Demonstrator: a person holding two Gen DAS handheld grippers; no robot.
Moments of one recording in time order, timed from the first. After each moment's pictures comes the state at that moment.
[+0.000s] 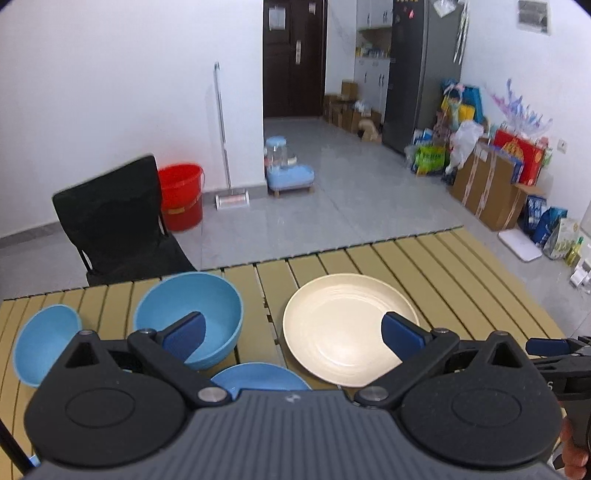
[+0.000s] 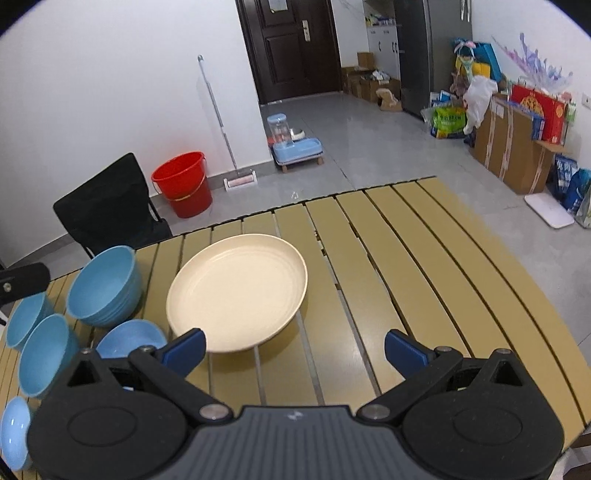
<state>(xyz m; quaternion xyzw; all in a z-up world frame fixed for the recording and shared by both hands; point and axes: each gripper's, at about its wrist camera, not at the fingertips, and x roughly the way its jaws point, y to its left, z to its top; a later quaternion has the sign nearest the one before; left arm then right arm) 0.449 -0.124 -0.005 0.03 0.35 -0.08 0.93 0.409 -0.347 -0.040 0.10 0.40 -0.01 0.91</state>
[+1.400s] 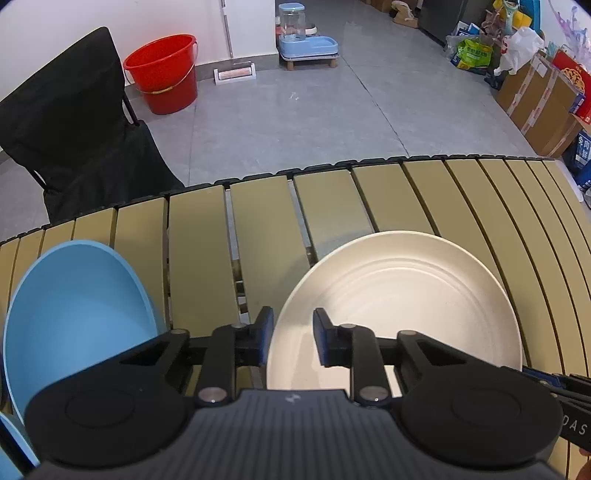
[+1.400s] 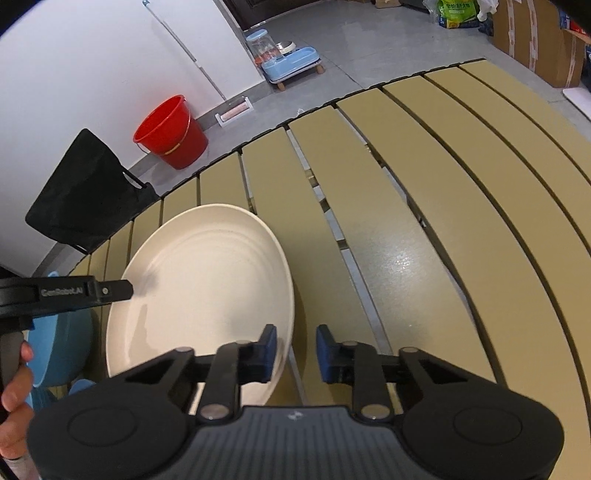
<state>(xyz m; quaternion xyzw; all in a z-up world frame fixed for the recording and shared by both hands) 0.651 -0.155 -0.146 0.03 0.54 -0.04 0.84 0.555 -0.391 -0.152 0.21 0.52 0.03 0.83</state>
